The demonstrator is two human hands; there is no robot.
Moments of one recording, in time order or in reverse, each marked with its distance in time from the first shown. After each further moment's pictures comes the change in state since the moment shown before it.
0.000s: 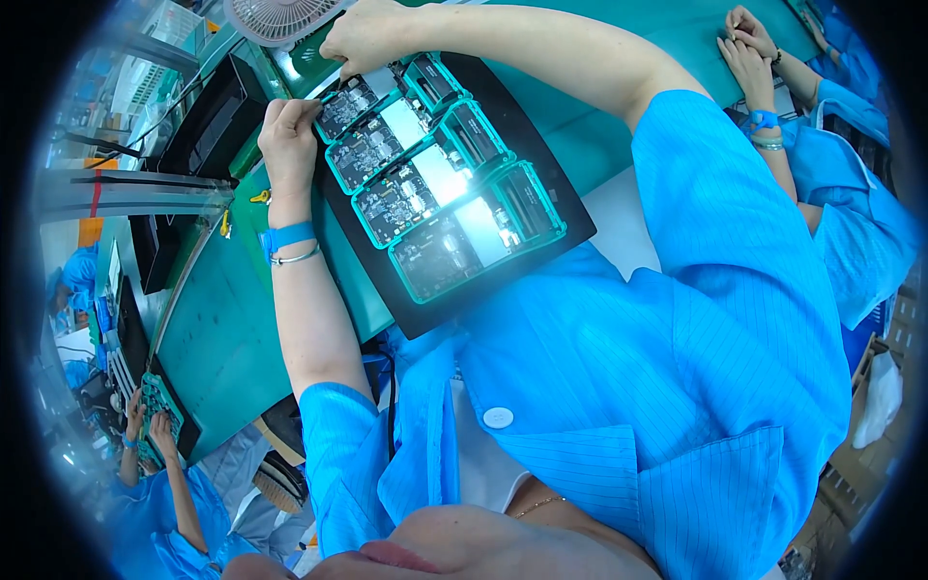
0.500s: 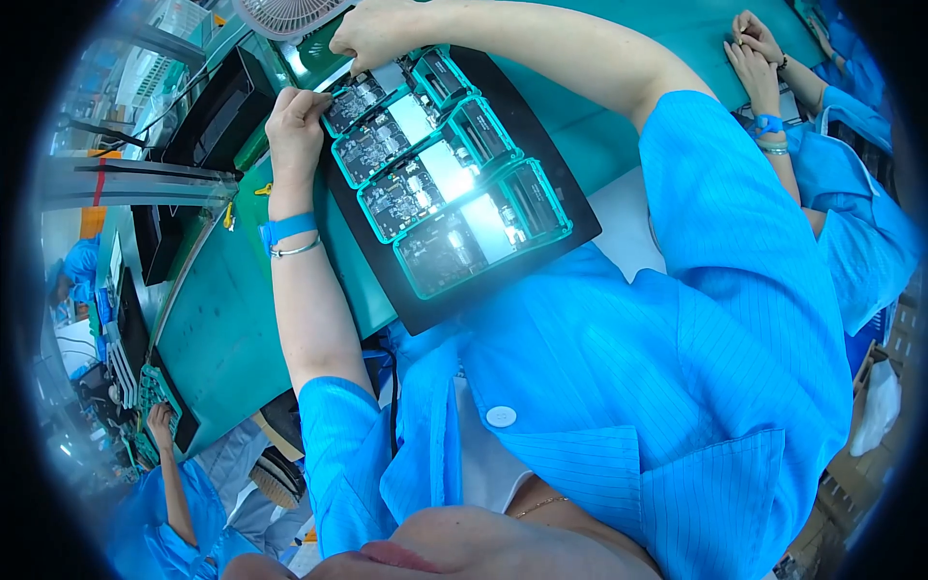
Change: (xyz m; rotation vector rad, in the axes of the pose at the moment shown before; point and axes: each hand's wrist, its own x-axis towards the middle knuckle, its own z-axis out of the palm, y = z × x) left_hand 0.002 -0.006 -0.005 0.032 -0.059 0.037; right_hand 0.003 -0.007 -0.008 0.027 -0.078 0.014
